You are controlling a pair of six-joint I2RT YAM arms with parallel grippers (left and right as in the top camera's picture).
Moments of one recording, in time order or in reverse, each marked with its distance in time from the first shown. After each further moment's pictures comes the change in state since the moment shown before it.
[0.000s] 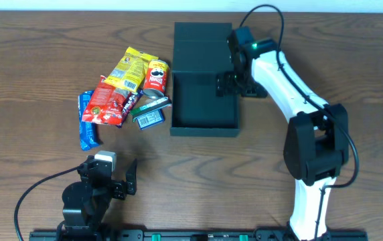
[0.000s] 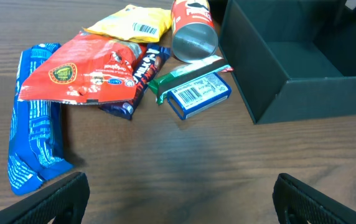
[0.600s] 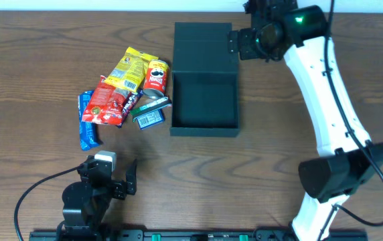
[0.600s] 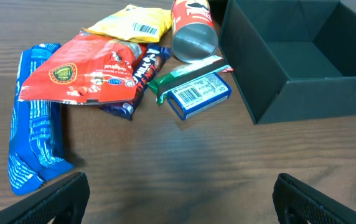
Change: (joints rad) left arm 0.000 0.000 0.000 0.001 0.000 0.000; right arm -0.039 -0.170 0.348 -0.155 -0.002 -0.197
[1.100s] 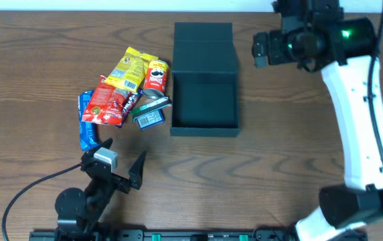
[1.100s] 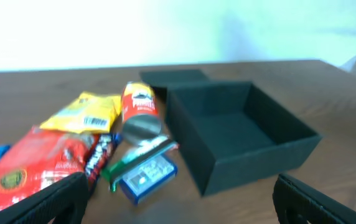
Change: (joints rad) left arm 0.000 0.000 -0.009 0.321 0.195 -0.055; right arm -0.098 -0.217 -0.161 0.042 -0.059 -0.122
